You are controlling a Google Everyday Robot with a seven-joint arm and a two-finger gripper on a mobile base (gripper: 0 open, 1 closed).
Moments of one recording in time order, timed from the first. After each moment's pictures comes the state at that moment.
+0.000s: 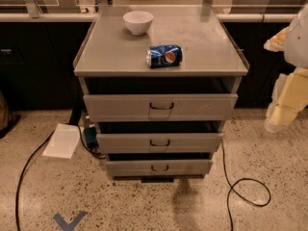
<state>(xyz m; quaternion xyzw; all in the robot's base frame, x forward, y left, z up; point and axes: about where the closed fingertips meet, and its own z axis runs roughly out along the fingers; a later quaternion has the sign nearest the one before) 0.438 -0.217 0.976 -0.60 0.78 -0.03 0.16</state>
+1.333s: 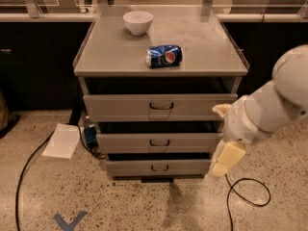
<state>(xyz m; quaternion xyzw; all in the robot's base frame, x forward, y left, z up) 0.446 -0.155 0.797 -0.62 0.75 0.08 0.21</state>
